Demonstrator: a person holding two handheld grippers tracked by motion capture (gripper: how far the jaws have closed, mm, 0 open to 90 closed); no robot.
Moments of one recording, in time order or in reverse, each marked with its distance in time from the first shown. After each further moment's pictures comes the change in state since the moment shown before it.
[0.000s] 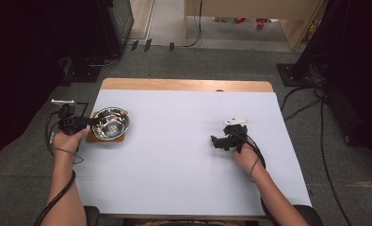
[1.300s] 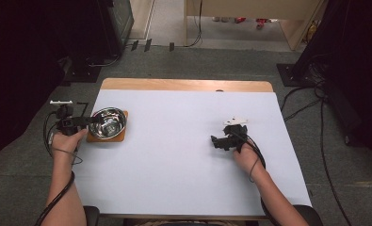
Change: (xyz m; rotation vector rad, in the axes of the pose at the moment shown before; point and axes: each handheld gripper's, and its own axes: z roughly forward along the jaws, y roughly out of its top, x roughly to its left) left arm 0.001 -0.001 -0.003 -0.051 0.064 0.079; right arm 0.000 0.000 0.000 0.001 0.000 0.000
